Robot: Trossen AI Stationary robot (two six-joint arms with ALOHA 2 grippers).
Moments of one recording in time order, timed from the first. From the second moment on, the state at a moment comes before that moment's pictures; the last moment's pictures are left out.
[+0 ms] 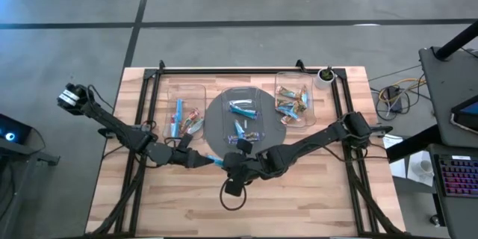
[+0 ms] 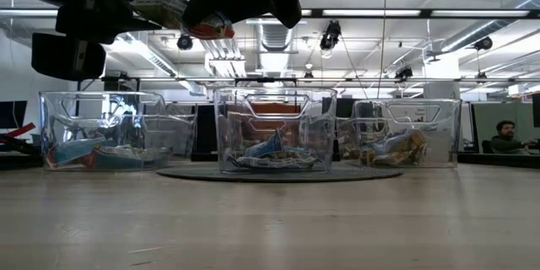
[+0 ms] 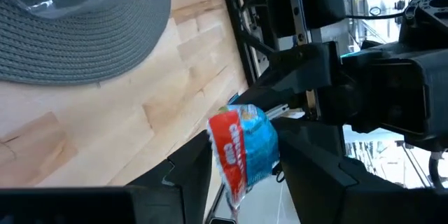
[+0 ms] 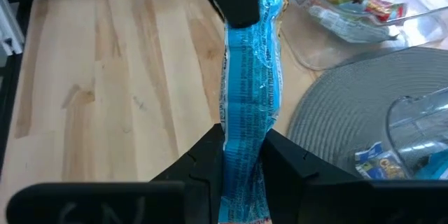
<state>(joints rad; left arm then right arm) -0.52 1.07 0.44 0.35 -0.44 -1.47 0.36 2.04 1.66 -0.43 0.40 0.49</state>
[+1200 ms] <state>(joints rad) -0.50 1.04 0.45 0.29 -0.44 -1.38 0.36 2.04 1.66 -0.60 0.39 0.71</state>
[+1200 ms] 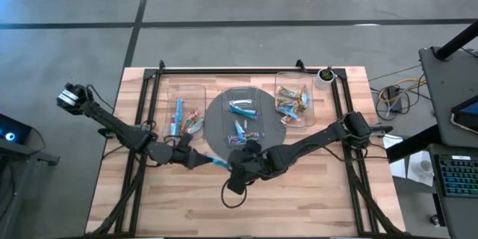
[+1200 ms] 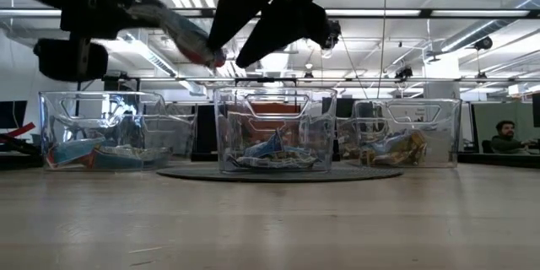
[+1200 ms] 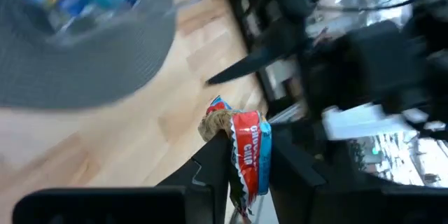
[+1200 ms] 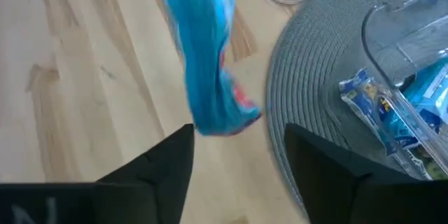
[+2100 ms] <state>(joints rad) -0.37 1.07 0.89 -1.32 -0.82 -1.18 0.37 2.00 1.66 -0.67 0.47 0.76</state>
